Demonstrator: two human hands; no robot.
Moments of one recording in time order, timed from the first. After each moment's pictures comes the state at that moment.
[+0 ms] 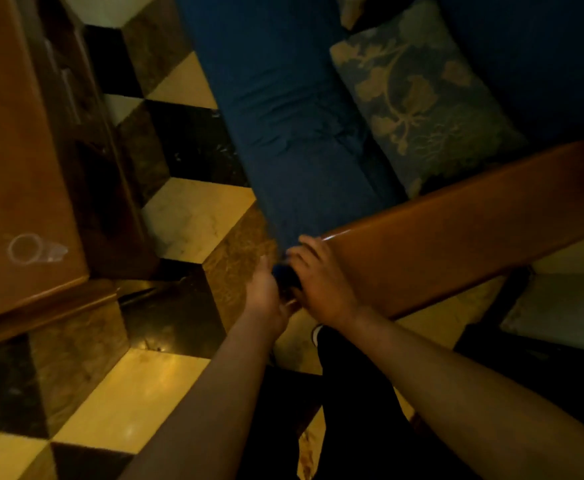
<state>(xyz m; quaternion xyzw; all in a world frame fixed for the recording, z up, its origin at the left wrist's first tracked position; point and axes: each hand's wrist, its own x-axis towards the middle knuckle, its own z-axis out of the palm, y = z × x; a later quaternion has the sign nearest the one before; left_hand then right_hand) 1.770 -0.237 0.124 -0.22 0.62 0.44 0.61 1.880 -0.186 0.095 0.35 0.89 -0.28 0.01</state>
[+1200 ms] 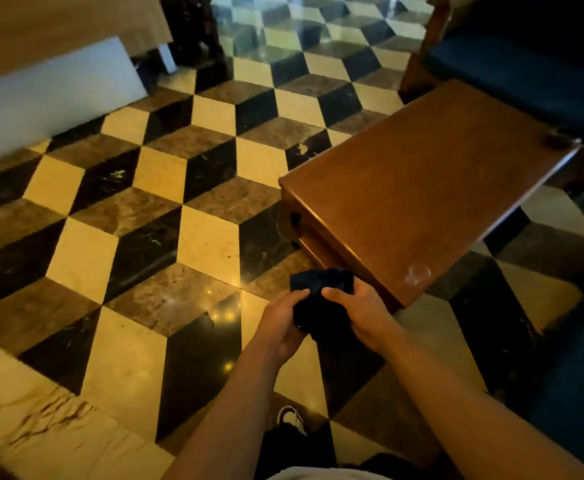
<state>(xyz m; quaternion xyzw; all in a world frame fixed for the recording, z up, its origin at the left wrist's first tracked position) 1.581 -0.707 0.313 -0.34 0.43 0.82 0.18 1.550 -0.549 0.321 0.13 0.63 -0.72 0.26</state>
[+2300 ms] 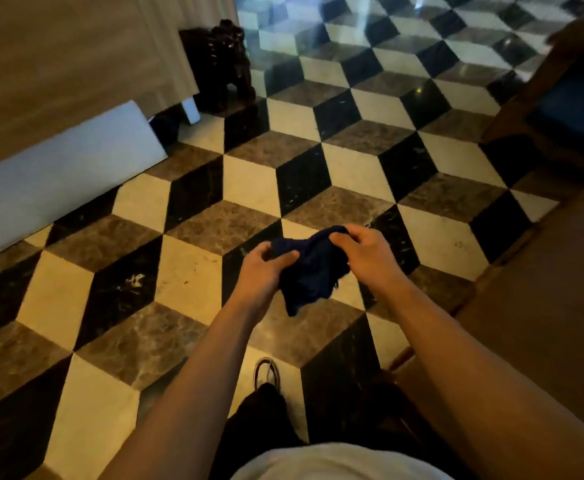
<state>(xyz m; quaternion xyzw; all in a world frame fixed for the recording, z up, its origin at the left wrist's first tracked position) 0.807 -1.144 0.342 -0.21 0.61 0.75 0.09 0.761 -0.954 0.358 0.01 0.78 -0.61 0.13</state>
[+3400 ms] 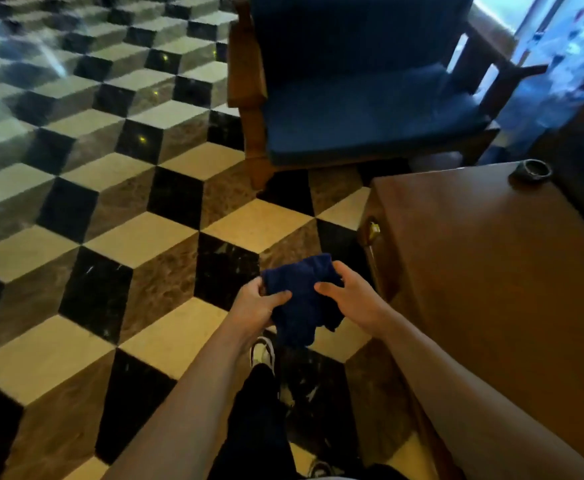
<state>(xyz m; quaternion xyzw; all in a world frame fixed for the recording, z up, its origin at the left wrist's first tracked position) 0.101 -0.692 0.329 0.09 0.69 0.53 0.49 0.247 -0.557 0.317 0.37 0.62 -0.68 -0.08</state>
